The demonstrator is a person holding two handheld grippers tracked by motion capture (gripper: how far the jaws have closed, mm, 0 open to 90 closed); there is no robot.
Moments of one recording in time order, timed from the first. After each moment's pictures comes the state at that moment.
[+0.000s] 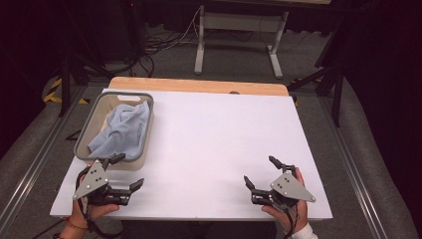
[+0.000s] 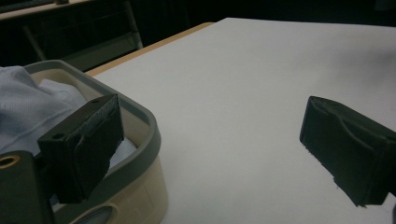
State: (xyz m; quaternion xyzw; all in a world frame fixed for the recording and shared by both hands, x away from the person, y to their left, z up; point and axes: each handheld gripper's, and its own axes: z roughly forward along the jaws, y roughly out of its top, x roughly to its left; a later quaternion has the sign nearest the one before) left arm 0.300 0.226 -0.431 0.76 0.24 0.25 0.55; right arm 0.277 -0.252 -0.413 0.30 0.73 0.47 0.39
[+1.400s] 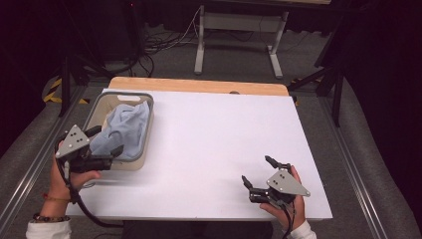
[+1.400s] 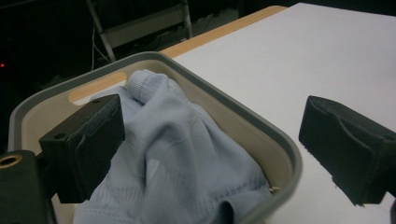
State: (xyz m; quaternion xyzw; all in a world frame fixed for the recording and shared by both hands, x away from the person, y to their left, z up) left arm 0.362 0.269 -0.380 0.76 0.34 0.27 0.48; right arm 0.288 -0.249 -0.421 0.30 0.75 0.46 0.37
